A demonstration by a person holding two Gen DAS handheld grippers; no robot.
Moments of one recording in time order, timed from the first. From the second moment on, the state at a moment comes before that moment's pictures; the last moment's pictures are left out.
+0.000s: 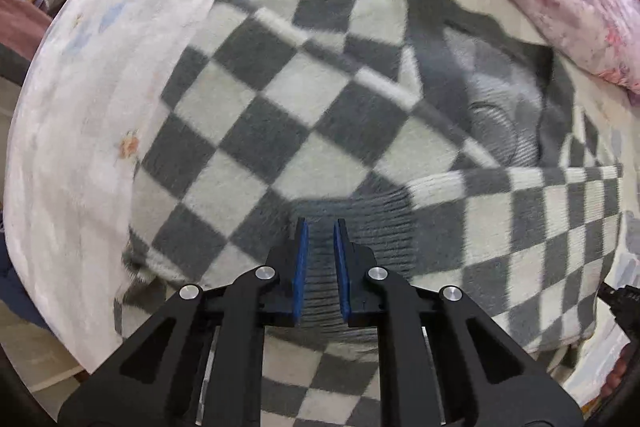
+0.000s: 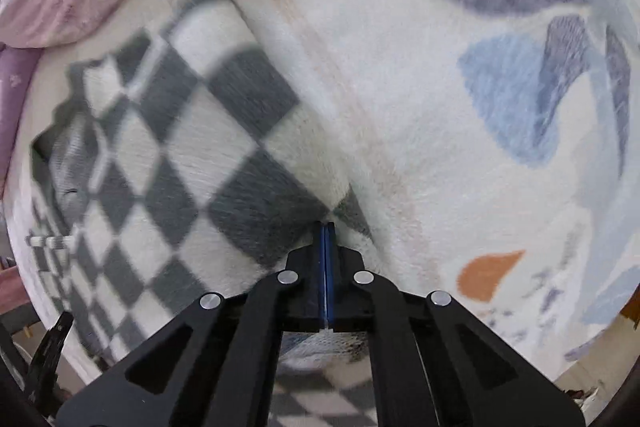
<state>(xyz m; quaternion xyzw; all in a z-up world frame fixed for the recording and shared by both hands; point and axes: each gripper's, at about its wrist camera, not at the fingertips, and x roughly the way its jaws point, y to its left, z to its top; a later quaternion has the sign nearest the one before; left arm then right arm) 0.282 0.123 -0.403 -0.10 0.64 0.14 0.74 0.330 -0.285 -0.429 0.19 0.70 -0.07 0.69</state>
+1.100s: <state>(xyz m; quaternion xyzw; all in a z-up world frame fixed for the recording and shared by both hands) 0.302 0.123 -0.447 -0.07 0.62 0.11 0.77 0.294 -0.284 -0.460 0.22 0.71 -0.04 0.66</state>
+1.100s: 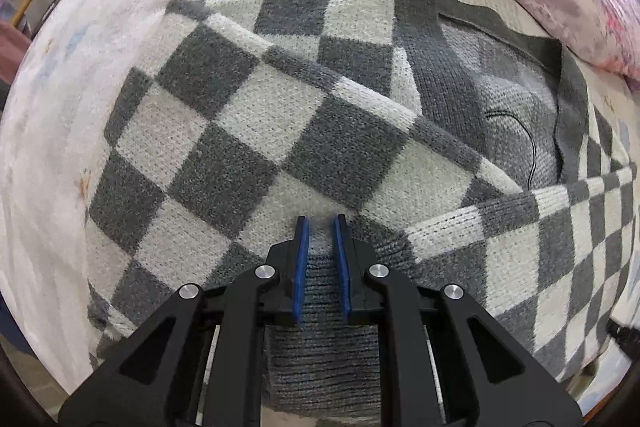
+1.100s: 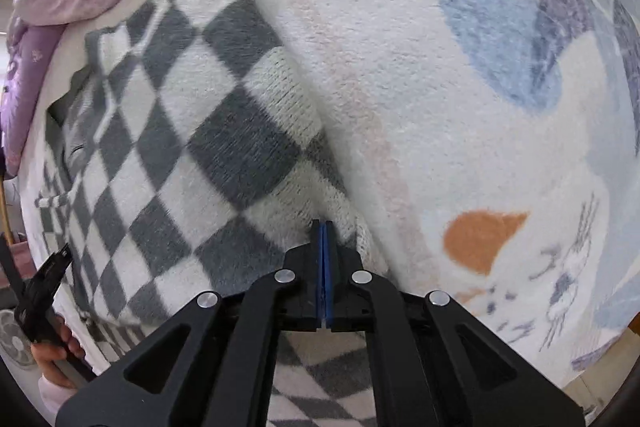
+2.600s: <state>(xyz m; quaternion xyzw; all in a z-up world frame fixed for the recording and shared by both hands) 0.173 0.149 -0.153 -0.07 0.58 0.05 0.81 0.189 -0.200 -0.115 0.15 0.59 0.00 0.79</state>
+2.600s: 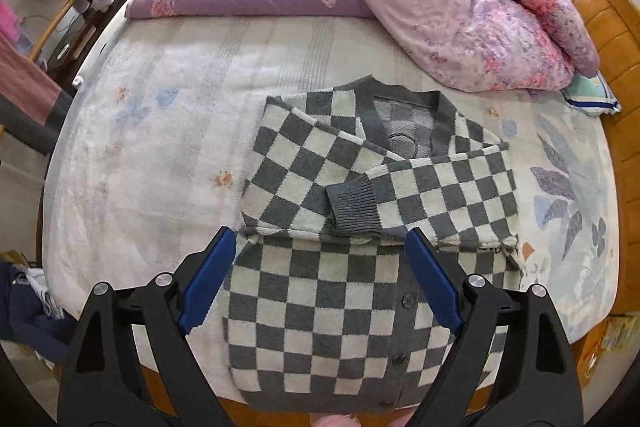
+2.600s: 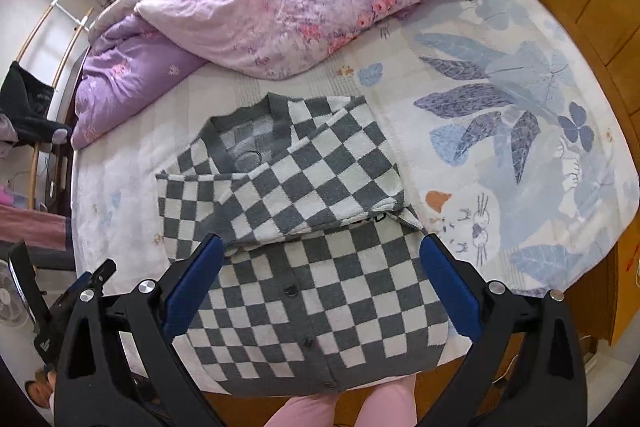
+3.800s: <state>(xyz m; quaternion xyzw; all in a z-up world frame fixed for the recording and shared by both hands) 0.328 0.184 -0.209 -0.04 0.63 0.09 0.77 0.340 -0.217 -0.189 0.13 0.66 -0.03 0.74</state>
